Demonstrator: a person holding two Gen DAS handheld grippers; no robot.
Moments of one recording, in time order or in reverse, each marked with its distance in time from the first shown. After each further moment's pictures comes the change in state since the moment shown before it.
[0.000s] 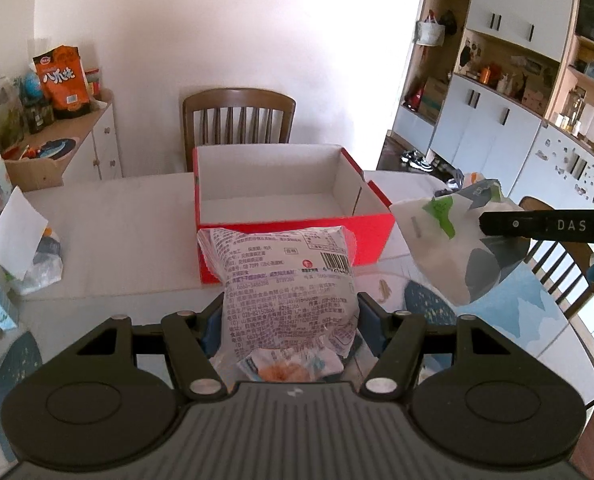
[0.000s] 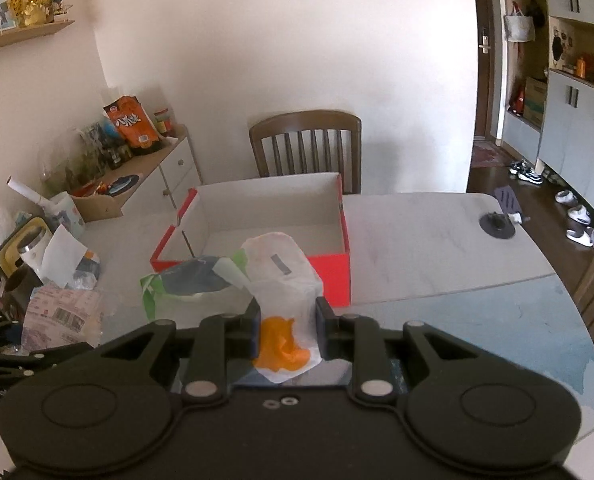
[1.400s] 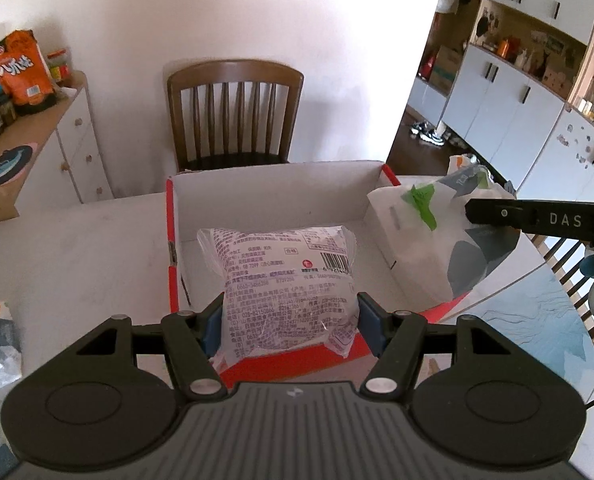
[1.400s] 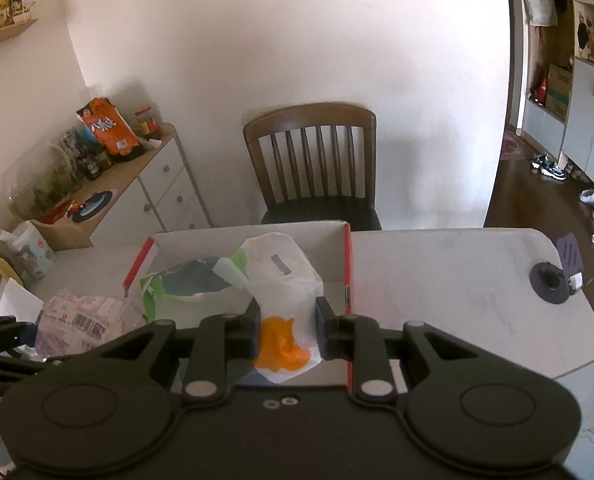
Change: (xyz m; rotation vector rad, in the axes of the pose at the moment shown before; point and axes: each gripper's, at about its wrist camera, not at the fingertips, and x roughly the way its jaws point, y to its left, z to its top) left arm 0.166 0.031 0.112 0.011 0.139 -0.007; right arm 0.150 -0.029 0.098 0.010 0.058 0.033
